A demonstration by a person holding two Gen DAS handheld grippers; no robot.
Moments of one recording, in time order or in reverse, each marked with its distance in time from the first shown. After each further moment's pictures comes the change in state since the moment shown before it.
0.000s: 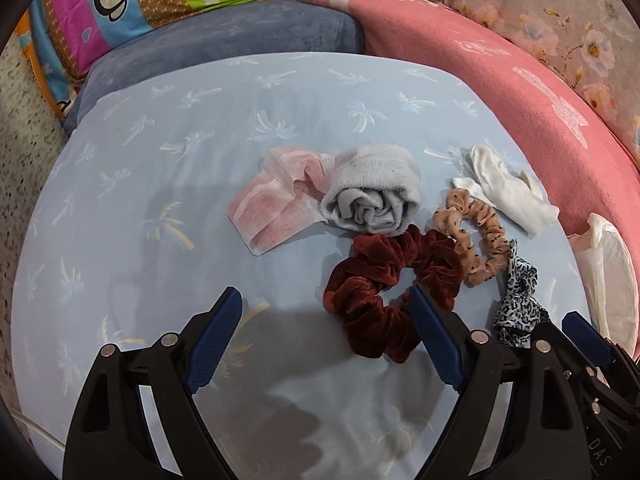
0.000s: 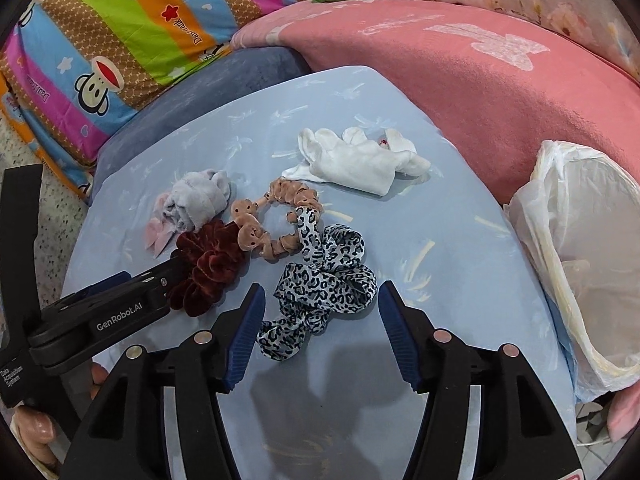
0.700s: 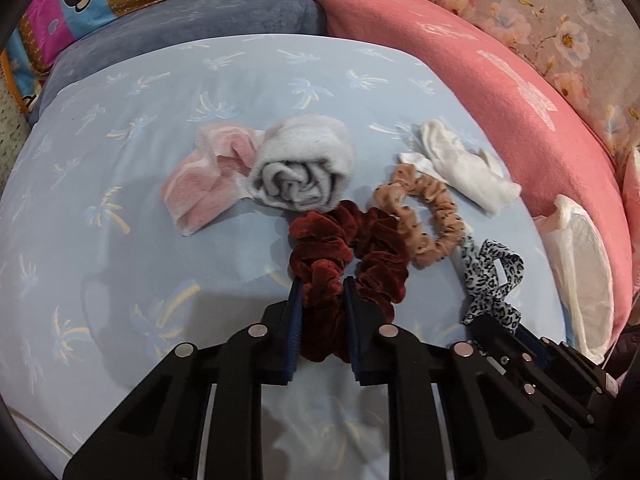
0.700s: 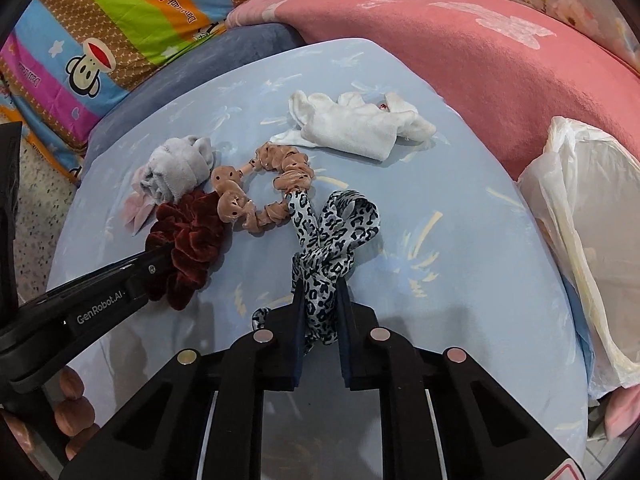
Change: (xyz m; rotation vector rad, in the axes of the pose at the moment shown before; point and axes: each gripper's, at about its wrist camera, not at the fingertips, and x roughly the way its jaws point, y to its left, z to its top) left arm 0.000 -0.020 -0.009 0.031 0.046 -0.141; right arm 0.011 -0.008 -0.011 -0.001 0.053 -0.005
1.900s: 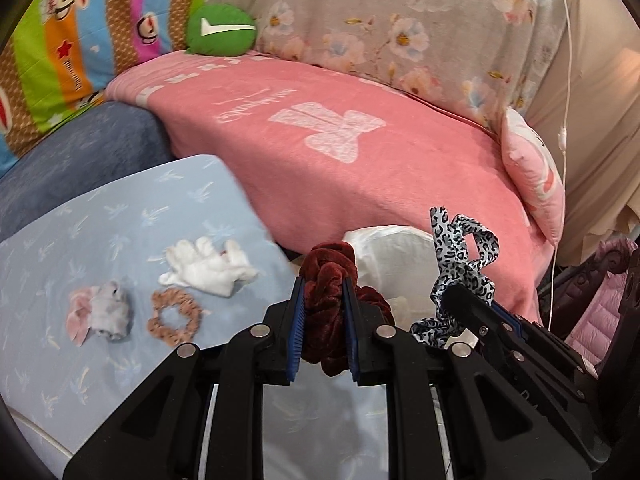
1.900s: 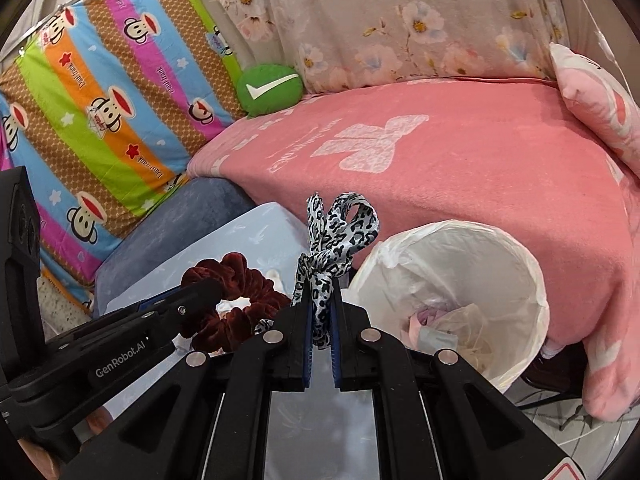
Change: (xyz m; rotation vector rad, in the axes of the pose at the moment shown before) left arm -0.089 -0.199 0.019 0.338 -0.188 -0.243; right arm -0.195 -0.143 0.015 0.253 -0.402 -0.040
